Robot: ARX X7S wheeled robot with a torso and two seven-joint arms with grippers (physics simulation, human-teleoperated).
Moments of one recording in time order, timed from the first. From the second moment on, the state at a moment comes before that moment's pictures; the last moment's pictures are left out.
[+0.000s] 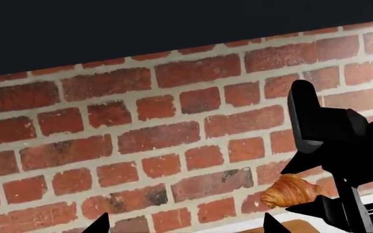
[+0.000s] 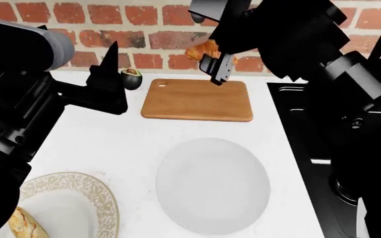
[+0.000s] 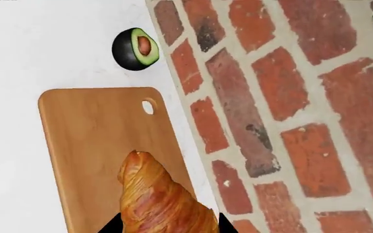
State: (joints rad) left arm -1.03 -0.66 0.09 0.76 -1.51 -1.14 -0.91; right arm 1.76 0.11 -1.21 0.96 0.28 0.52 -0.78
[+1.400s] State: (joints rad) left arm -1.04 -0.68 0.12 0.77 -1.45 -1.10 -0.86; right arm 1.79 0.00 -1.50 1.14 0.97 0.34 -0.39
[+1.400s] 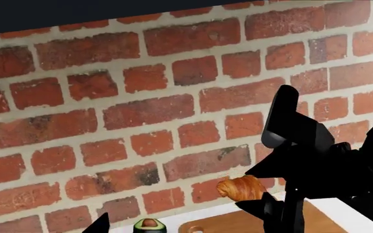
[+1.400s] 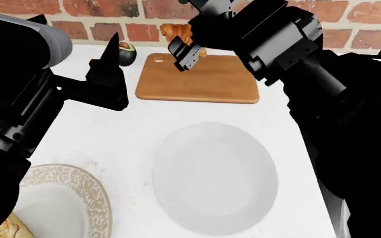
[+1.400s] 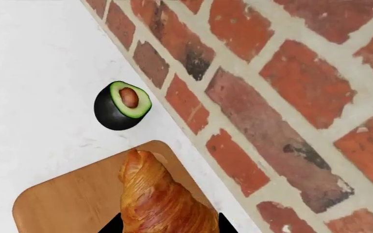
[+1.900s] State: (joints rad) left arm -1.06 -0.69 0.13 0.76 -1.48 -1.10 -0.88; right arm 1.79 0.00 -1.51 1.13 0.93 0.45 -0.43
